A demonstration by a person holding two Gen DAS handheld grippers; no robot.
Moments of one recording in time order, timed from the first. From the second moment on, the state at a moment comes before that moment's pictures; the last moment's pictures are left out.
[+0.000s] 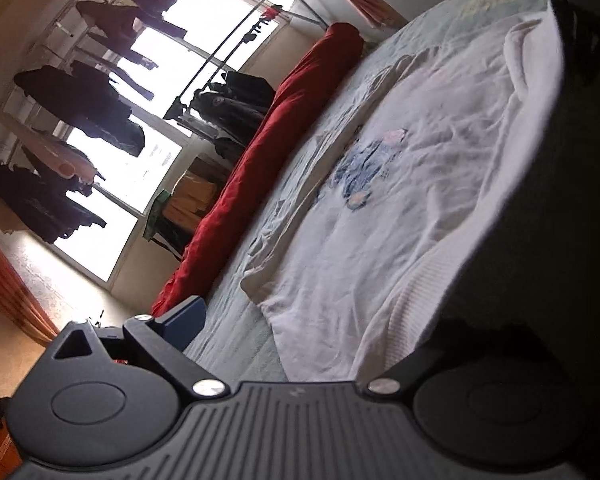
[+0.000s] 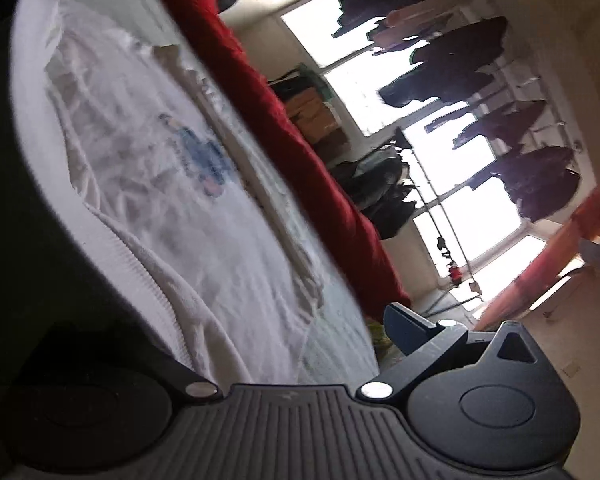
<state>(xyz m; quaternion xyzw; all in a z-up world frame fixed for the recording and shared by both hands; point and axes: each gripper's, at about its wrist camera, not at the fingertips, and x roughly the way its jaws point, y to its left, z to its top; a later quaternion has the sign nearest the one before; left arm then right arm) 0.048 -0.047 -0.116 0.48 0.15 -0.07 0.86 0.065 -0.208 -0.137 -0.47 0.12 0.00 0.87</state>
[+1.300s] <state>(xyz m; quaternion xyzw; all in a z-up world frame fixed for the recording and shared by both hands) 0.181 -0.049 -0.076 0.49 0.09 0.00 0.87 0.193 -0.212 -0.106 -0.51 0.05 -0.08 0.86</state>
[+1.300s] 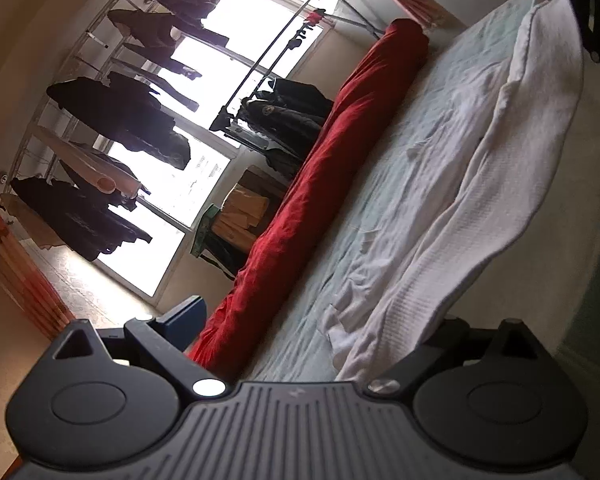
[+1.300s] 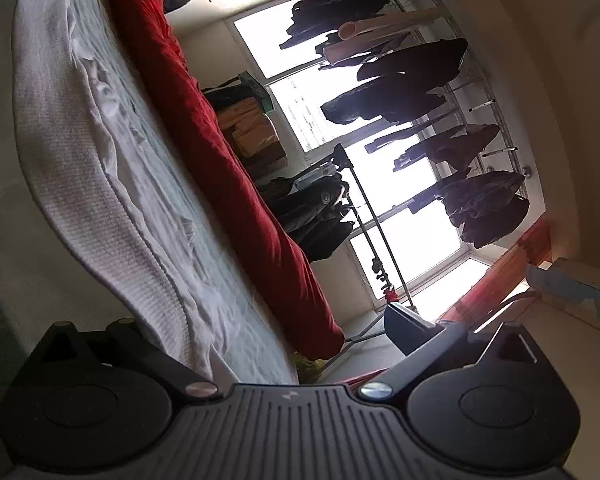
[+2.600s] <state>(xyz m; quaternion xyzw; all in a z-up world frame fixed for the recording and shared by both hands) 0.343 -0.037 -0.113 0.50 0.13 -0.02 0.86 0.368 -0.233 -0.119 -0.46 0.13 -0.01 0.88</state>
